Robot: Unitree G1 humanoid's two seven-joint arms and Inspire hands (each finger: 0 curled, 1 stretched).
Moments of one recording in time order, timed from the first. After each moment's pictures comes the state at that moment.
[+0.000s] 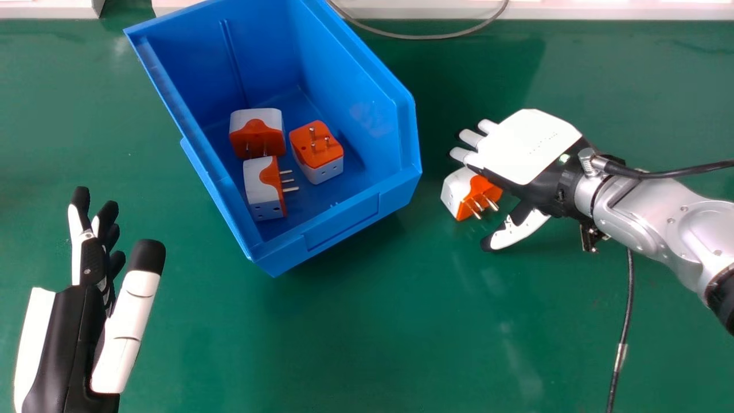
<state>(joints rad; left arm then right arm) 0.67 0.09 0.19 -0.52 0.04 -0.17 -0.06 -0.81 -0.57 0.64 0.81 -1.14 -0.36 0.00</state>
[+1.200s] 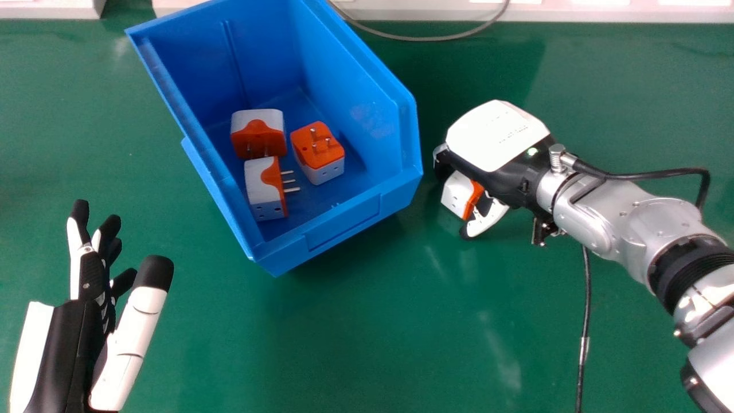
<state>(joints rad) 0.74 0.08 0.19 -0.54 0.07 -0.18 -0.06 -0.94 -0.39 0.70 1.17 -1.02 -0.40 -0.26</state>
